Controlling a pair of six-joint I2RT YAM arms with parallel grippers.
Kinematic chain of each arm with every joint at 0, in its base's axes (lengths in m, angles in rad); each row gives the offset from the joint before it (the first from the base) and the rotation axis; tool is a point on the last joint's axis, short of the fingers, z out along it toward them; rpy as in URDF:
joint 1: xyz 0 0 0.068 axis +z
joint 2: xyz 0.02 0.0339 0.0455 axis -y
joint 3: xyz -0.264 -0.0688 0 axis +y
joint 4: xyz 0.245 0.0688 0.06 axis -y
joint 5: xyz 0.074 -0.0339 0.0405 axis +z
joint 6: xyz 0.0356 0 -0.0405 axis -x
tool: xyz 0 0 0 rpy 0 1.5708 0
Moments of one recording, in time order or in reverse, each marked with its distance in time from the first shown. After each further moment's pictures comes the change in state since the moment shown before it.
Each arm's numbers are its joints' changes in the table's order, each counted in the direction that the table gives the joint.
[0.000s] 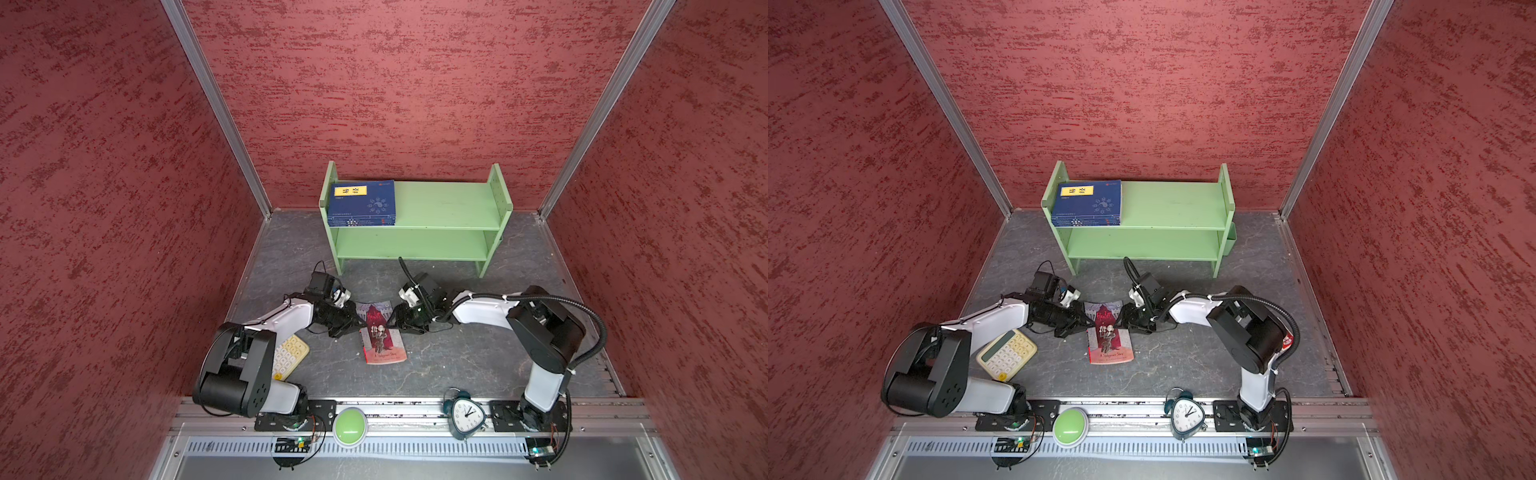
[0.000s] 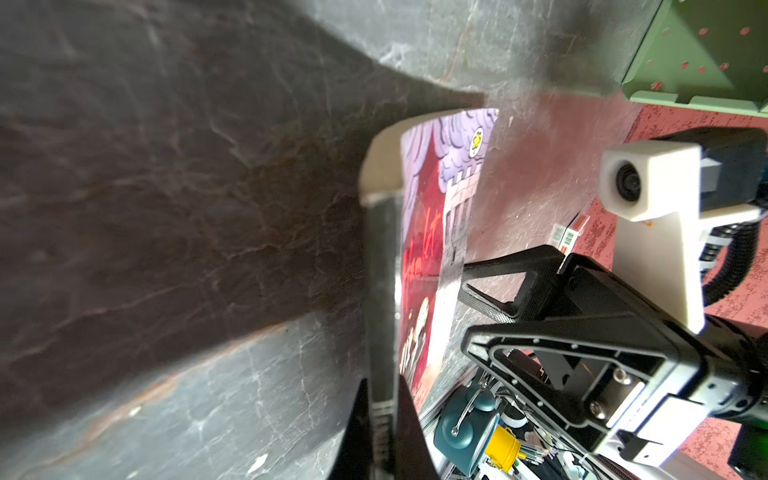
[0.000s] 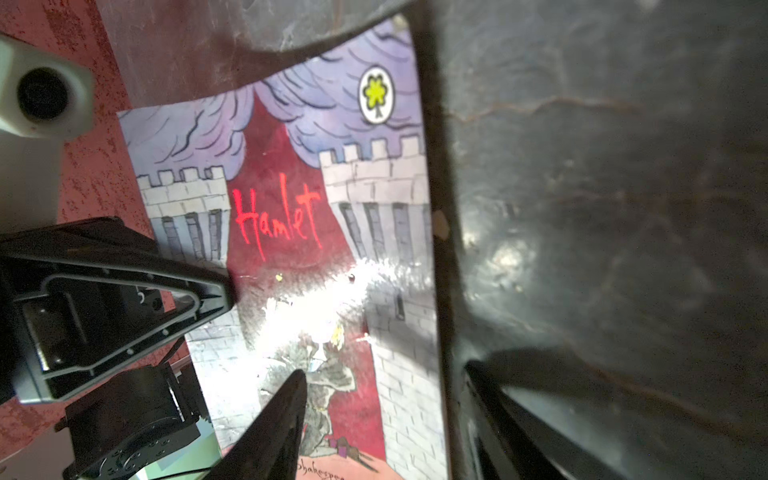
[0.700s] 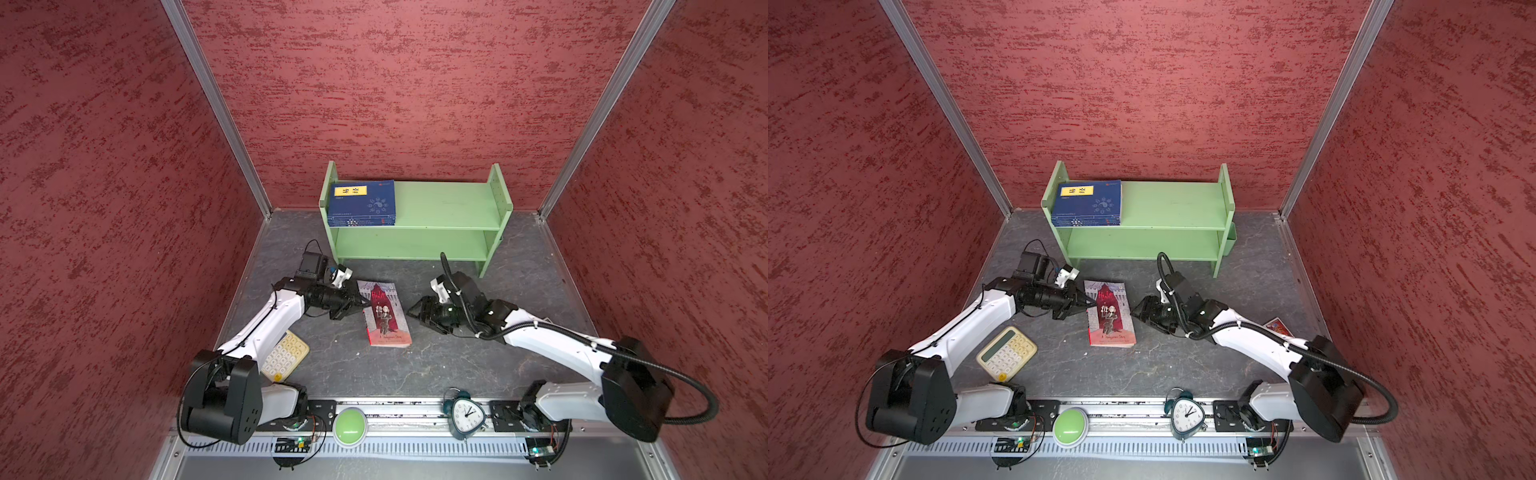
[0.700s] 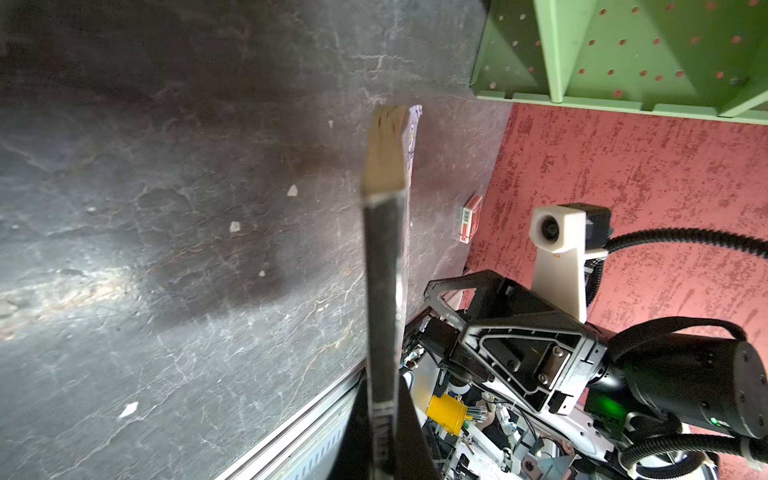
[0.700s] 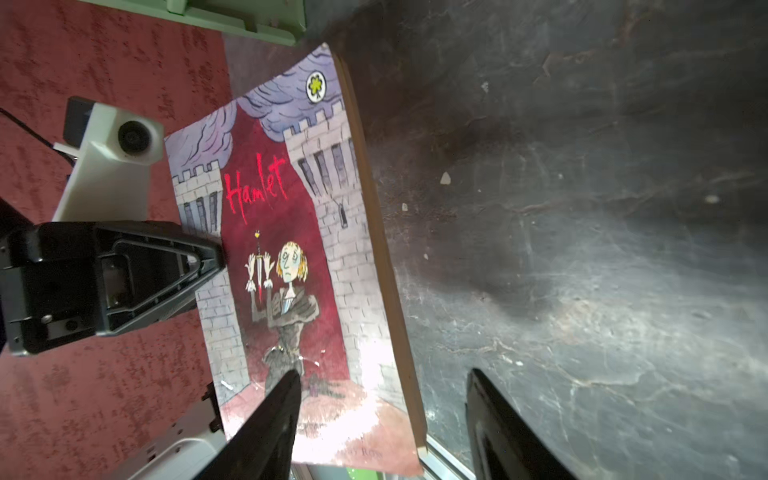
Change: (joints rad) left arm 0.016 0.134 -0.226 -0.183 -0.146 0.053; right arm -0.019 0.550 0.221 -0.054 -0.139 -0.233
